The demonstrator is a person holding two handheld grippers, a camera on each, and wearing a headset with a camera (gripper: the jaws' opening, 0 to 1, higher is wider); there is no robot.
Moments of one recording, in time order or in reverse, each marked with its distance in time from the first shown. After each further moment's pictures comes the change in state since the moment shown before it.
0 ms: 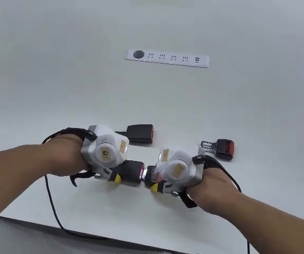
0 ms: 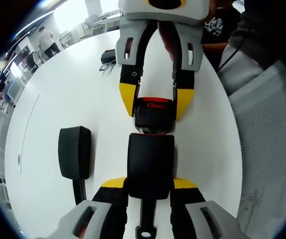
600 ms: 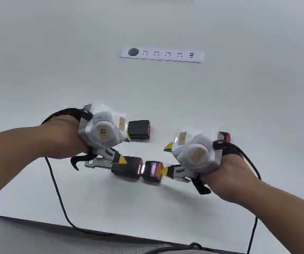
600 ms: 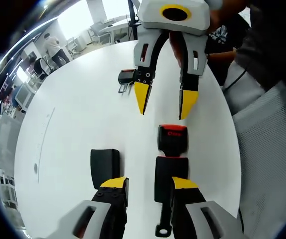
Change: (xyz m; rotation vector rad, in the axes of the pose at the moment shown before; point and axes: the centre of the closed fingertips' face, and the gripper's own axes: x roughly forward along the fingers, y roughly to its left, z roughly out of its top) left arm -0.039 0.034 0.039 0.012 -0.058 0.088; right arm -0.054 -0.026 -0.003 0.033 -0.069 -0.093
